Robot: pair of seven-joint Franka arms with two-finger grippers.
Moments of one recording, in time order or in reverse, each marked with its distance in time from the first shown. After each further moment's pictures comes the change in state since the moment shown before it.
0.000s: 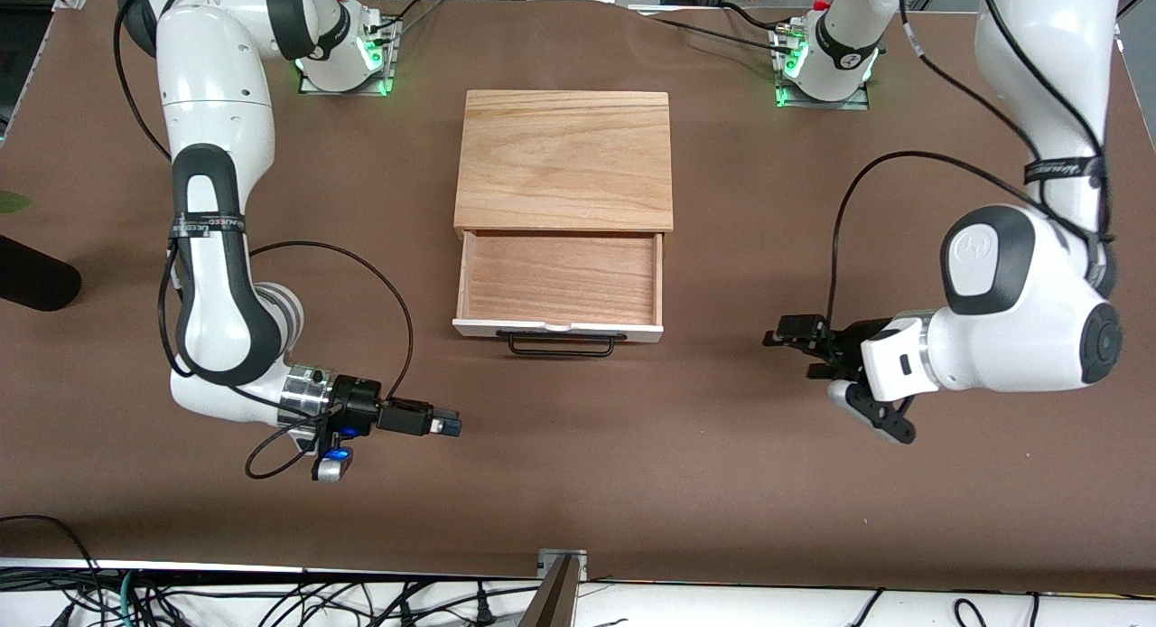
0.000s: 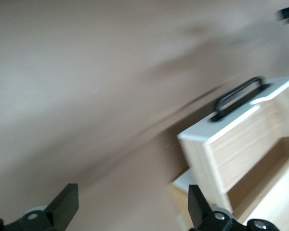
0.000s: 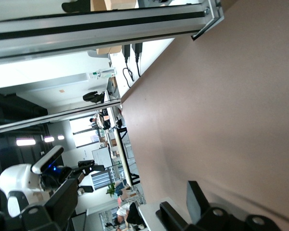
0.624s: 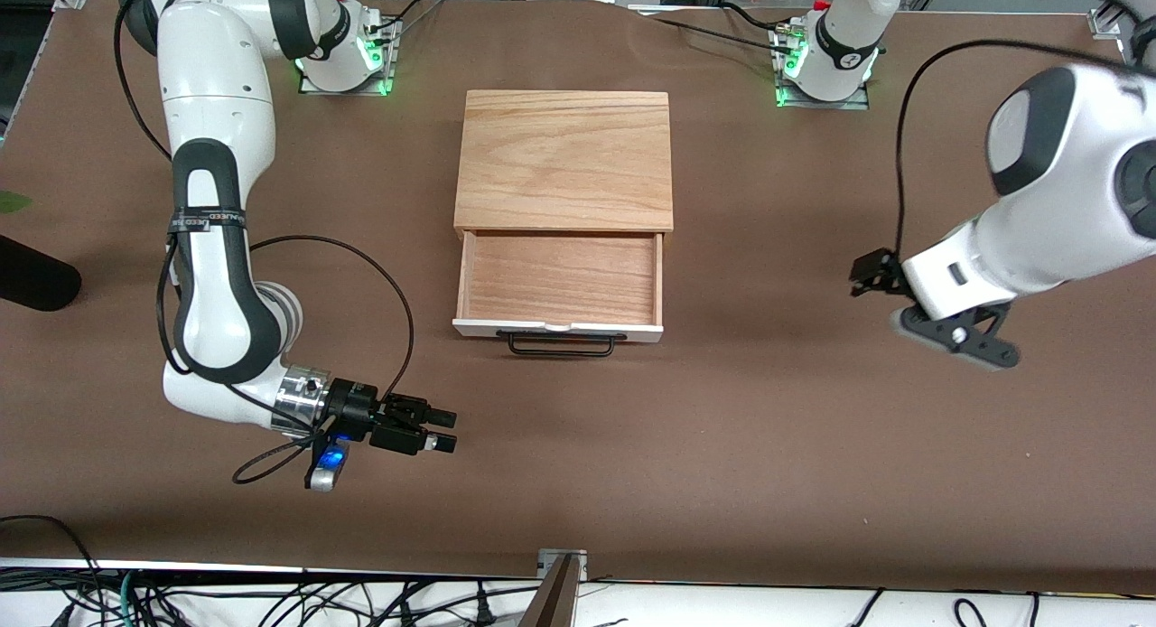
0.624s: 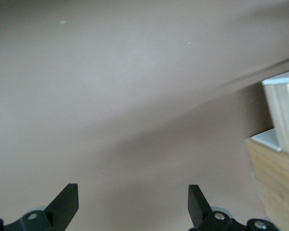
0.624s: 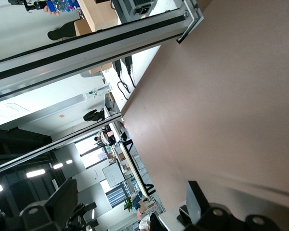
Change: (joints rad) left arm 0.009 -0.355 0.003 -0.273 0.394 -0.032 -0.147; right arm 0.013 -0.005 -0.011 0.029 -0.012 0.047 0.189
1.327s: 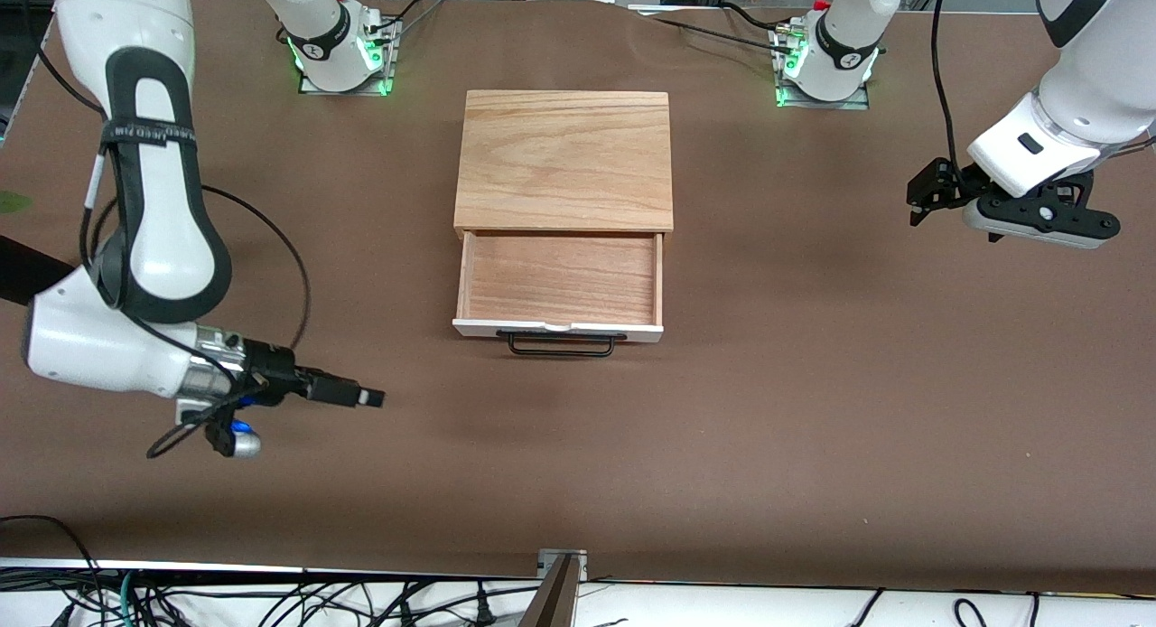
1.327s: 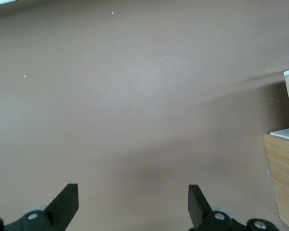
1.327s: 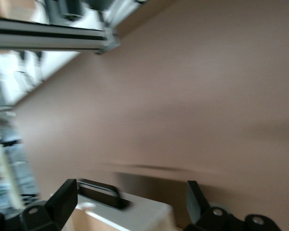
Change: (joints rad) left arm 0.026 -0.322 0.003 -0.325 0.043 0.107 -0.088; right arm -0.099 -0.330 0.050 -0.251 -0.787 -0.018 0.027
